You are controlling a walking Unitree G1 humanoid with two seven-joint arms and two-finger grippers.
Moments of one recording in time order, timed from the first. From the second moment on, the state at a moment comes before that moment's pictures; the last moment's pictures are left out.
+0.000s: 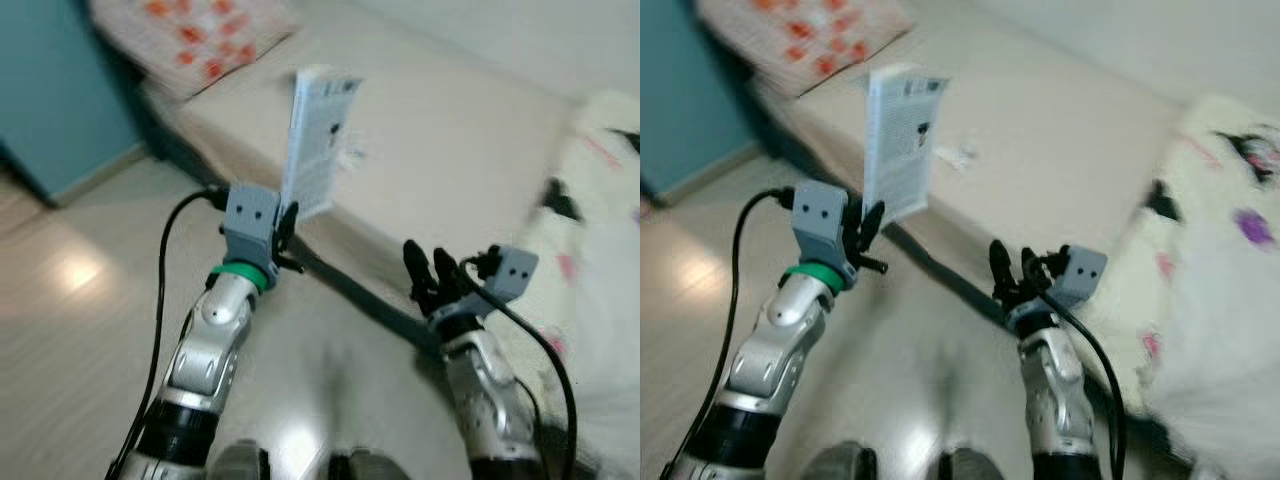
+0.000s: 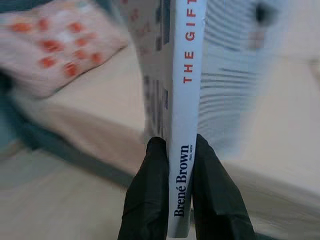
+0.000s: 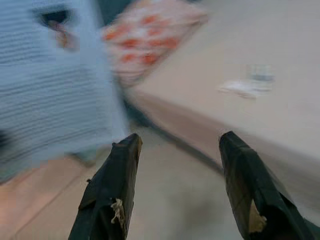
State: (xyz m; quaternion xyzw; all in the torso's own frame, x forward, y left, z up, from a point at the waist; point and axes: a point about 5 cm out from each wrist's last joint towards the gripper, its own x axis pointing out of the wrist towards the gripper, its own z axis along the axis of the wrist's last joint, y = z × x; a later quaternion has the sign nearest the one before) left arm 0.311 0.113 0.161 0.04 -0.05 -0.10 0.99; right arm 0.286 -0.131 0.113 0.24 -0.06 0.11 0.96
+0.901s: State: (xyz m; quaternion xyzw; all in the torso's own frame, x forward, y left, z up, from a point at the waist) left arm 0.316 0.104 0.164 0.04 -0.05 -0.09 0.99; right arm 0.280 -0.140 0.104 0.25 -0.05 0.10 0.96
